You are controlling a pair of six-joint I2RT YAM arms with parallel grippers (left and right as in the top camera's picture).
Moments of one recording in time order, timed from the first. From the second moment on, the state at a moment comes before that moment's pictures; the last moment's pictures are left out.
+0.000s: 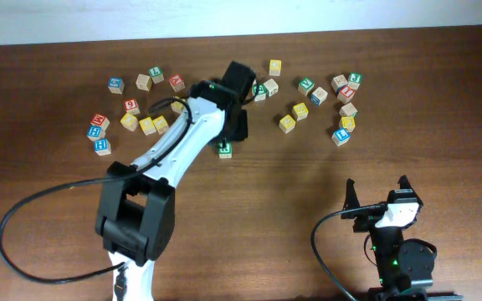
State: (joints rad) left arm -0.50 2.11 1.79 -1.02 -0.12 -0.48; right arm 0.01 0.01 0.01 -0.07 0.00 0.02
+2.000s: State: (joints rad) left arm 0.10 2.12 1.86 -0.95 -0.07 -0.15; right arm 0.01 0.01 0.01 -0.07 0.00 0.02
